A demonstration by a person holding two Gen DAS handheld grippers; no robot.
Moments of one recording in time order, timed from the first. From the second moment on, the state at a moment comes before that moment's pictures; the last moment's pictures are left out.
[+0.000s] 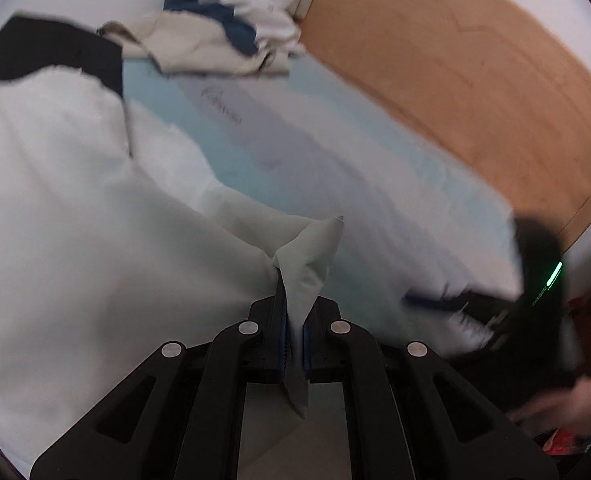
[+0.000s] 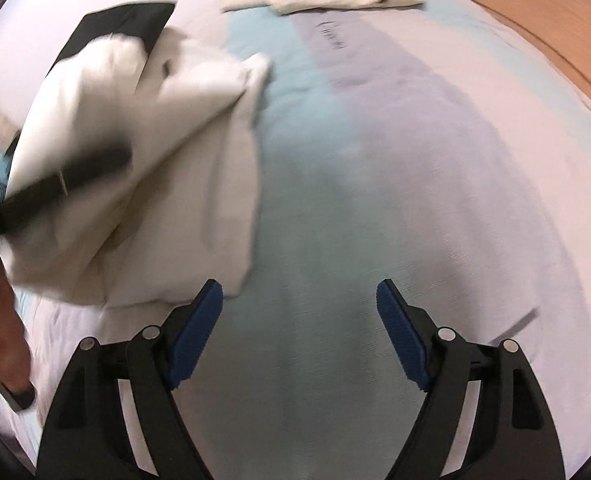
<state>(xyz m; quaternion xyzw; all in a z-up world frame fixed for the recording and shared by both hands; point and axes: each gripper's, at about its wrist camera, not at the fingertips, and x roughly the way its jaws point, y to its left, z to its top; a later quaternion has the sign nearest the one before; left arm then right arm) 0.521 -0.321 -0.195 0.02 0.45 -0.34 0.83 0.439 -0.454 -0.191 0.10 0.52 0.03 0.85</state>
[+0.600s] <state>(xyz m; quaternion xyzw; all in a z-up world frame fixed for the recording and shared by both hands) 0.510 -0.338 -0.259 0.09 0.49 -0.27 0.83 0.496 -0.472 -0.152 0.09 0.48 0.05 0.87</state>
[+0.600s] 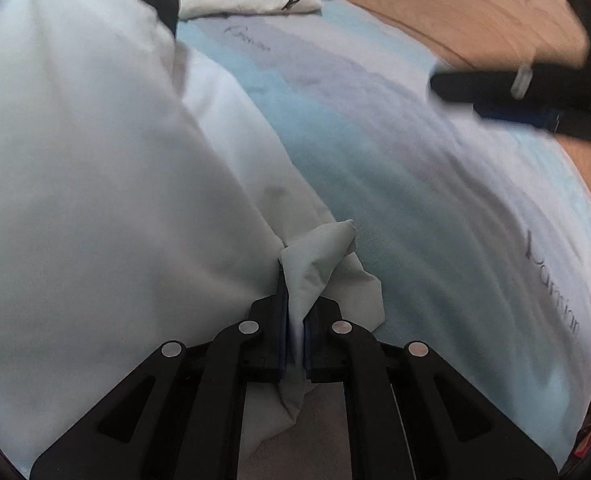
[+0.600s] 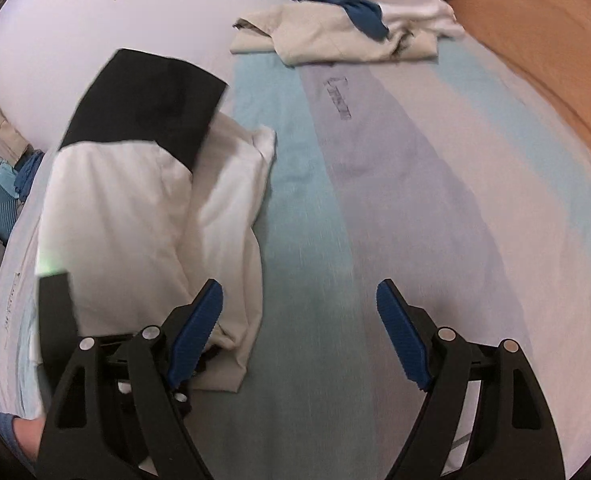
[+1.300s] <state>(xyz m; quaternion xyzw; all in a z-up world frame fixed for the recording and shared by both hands) 0.488 -0.311 -0.237 0.07 0.46 -0.28 0.84 0.612 -0.364 -0.142 0.10 0.51 0.22 0.83</state>
